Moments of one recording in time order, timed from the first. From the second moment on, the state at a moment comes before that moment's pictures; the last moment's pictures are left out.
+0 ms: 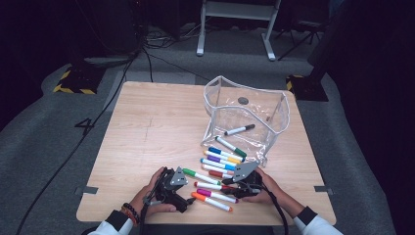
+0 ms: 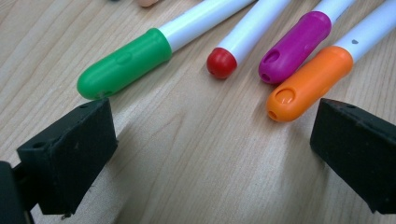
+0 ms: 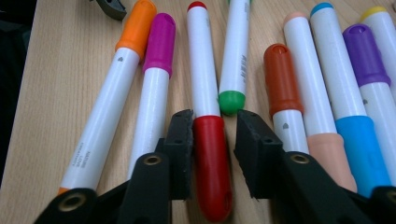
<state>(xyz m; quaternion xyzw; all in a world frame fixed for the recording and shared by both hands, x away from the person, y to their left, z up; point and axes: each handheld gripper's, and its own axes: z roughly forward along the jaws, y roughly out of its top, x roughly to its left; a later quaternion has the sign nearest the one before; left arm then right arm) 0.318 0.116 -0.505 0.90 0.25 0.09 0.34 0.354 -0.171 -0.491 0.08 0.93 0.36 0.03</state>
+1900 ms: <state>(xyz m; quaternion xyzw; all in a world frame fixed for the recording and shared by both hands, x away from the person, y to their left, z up) 0.319 0.115 -0.505 0.90 0.25 0.08 0.34 0.393 -0.232 -0.298 0.09 0.86 0.46 0.20</state>
